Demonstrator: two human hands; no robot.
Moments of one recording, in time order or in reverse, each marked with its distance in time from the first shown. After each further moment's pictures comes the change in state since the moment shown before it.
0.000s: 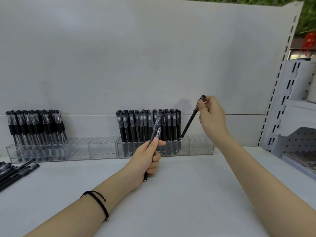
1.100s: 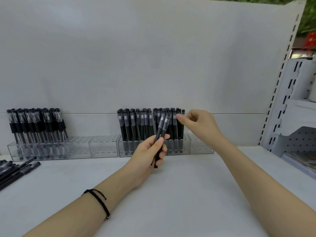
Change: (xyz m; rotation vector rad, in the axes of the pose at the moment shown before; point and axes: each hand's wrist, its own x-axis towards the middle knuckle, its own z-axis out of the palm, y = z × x) left_hand -0.003 0.001 0.003 -0.119 -0.102 0.170; right_hand -0.021 -0.012 0.007 -0.330 -0.291 -0.025
